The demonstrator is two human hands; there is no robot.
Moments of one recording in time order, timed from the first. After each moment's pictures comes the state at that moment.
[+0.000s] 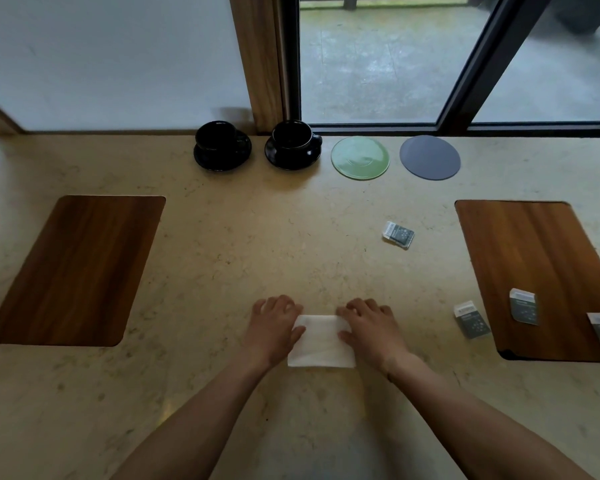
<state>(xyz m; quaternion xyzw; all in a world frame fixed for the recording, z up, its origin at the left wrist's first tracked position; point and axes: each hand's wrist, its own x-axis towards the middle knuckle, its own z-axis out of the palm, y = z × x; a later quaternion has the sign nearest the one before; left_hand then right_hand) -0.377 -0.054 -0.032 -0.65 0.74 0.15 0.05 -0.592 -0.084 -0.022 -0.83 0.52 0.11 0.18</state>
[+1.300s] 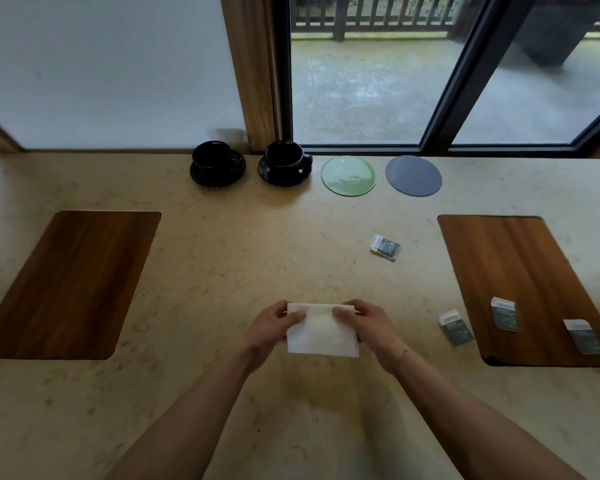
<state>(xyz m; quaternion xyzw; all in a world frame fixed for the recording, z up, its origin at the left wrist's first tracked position) -0.387 -0.063 0.004 -0.64 0.36 0.62 -0.29 -0.593 -0.089 0.015 -0.45 0.63 -0.22 0.59</state>
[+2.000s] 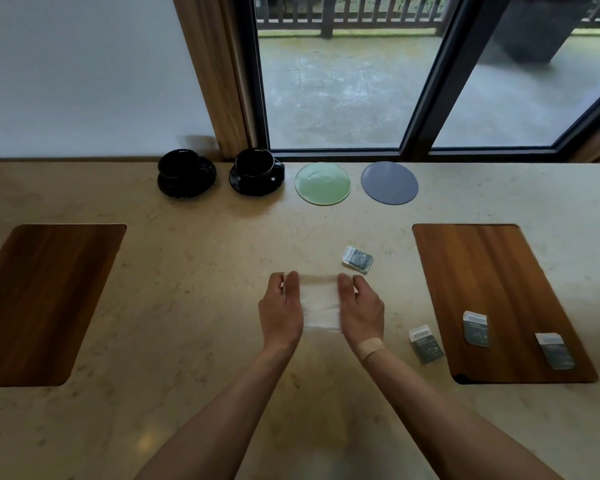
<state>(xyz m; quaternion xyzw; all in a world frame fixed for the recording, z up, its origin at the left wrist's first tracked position) -0.493 -0.123 0.041 -0.73 0.39 0.33 -0.45 -0.615 -0.139 0.032 -0.51 0.70 -0.35 0.37</state>
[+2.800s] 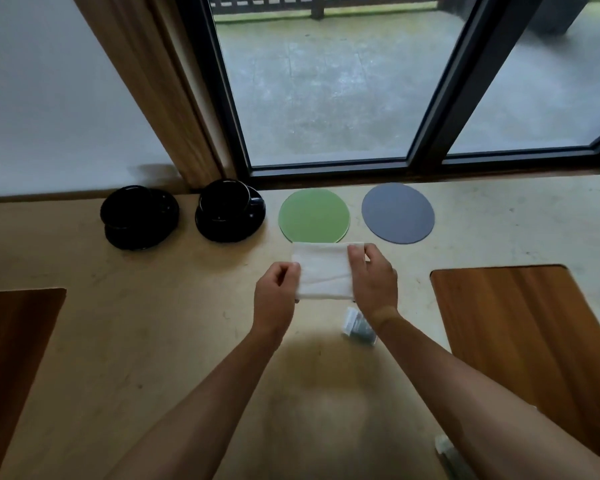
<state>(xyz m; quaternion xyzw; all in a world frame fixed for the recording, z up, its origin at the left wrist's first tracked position) -0.482 -0.314 0.001 -0.68 0.37 0.45 -0.45 -0.632 -0.350 0.008 -0.50 0.70 -0.36 0.35</state>
